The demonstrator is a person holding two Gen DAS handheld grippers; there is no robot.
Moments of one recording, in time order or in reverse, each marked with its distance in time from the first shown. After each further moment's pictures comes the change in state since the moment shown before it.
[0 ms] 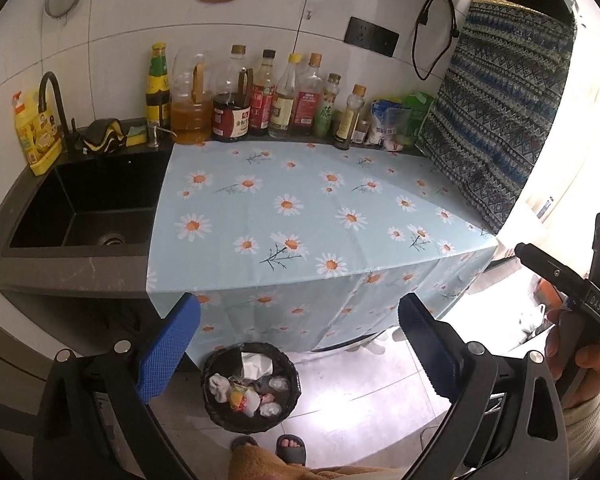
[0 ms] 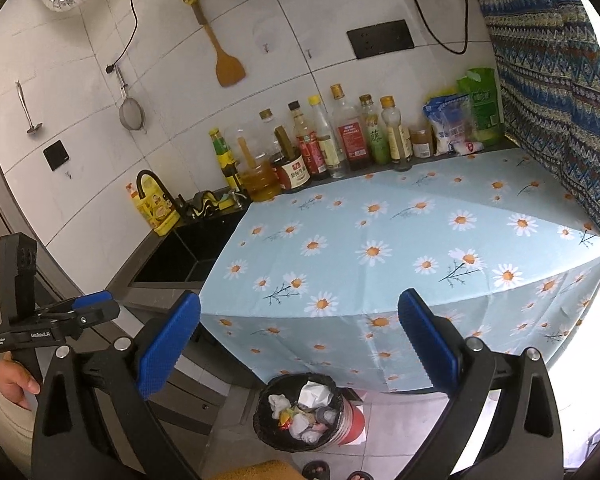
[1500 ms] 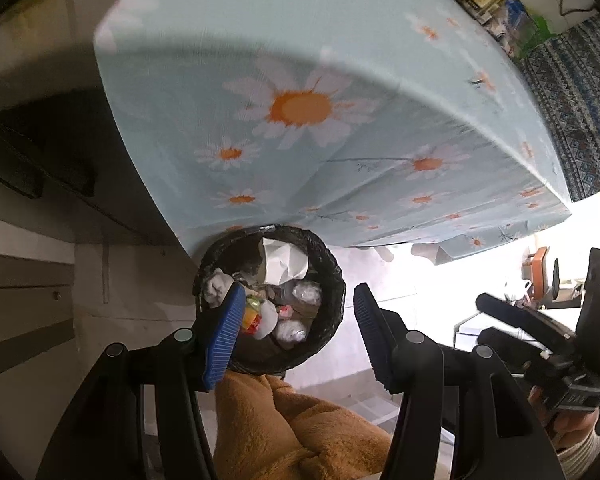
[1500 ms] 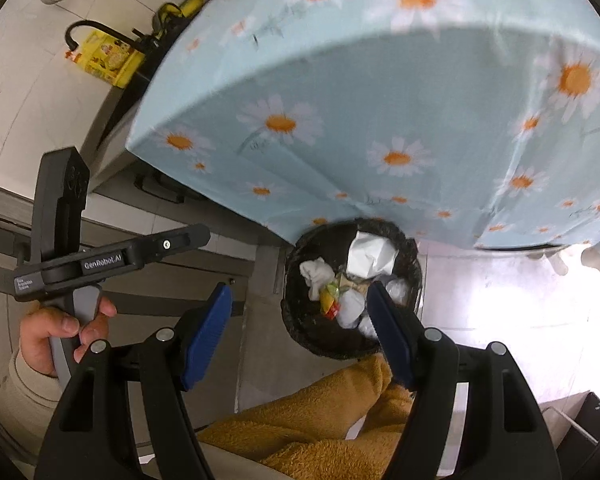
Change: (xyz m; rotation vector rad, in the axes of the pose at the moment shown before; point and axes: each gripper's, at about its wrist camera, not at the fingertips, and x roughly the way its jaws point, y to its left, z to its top) left arm 0.235 0.153 -0.107 -0.252 0.498 -0.060; right arm 0.268 0.024 -0.159 0.139 0.639 0.082
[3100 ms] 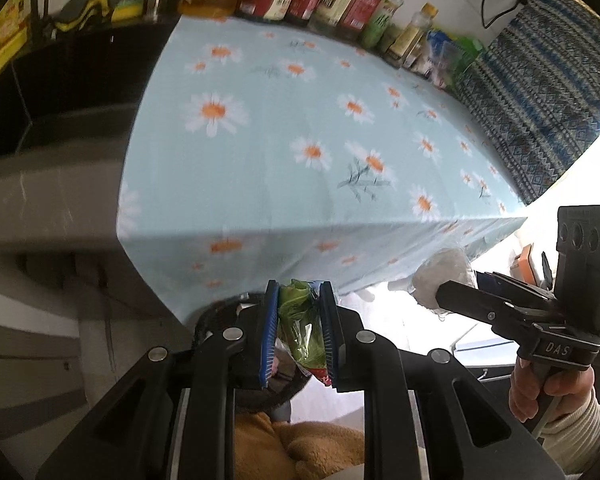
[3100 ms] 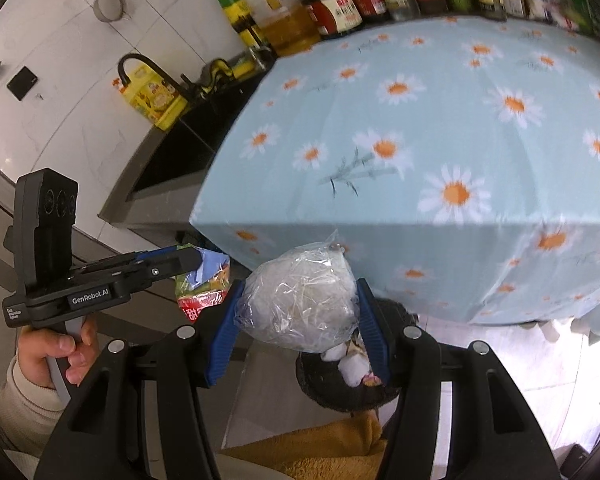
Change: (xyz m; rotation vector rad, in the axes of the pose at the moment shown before) left arm -0.083 -0.042 0.015 0.148 -0.190 -0.057; right arm -0.060 0.040 0.036 -0.111 -0.180 0.027
